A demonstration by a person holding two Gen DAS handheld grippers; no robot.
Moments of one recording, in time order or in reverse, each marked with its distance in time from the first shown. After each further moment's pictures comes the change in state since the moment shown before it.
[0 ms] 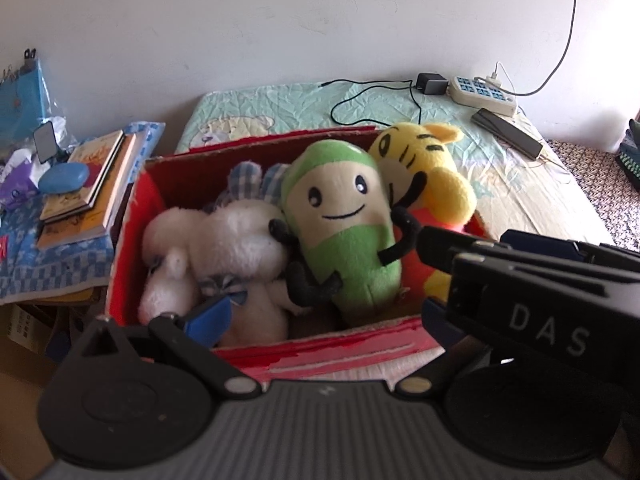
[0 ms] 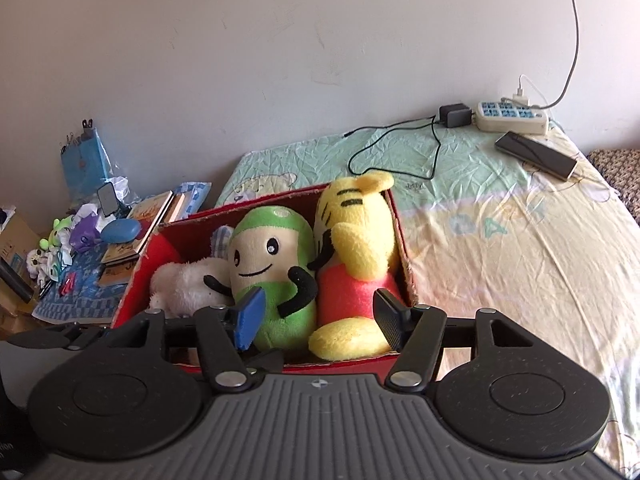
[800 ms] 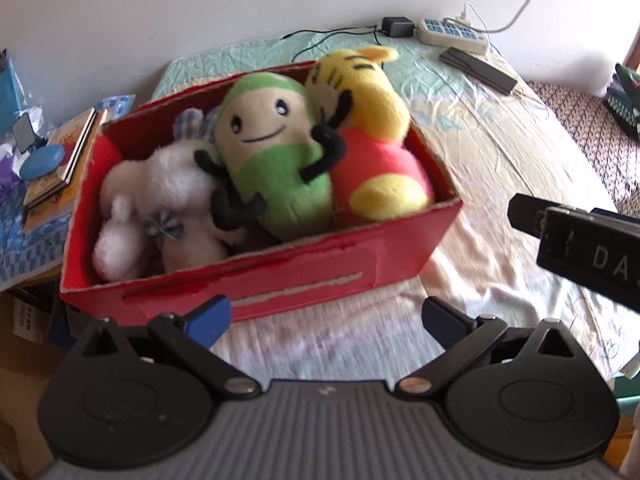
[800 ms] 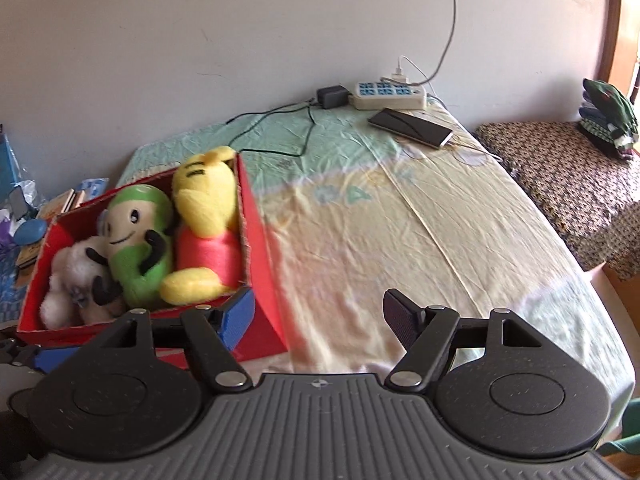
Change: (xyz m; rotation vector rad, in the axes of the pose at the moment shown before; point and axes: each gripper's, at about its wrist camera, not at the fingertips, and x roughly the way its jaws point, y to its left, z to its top) left arm 0.006 -0.050 -0.028 0.090 0.130 -0.003; right arm -0.032 -0.055 -0.027 0.082 0.041 -0.303
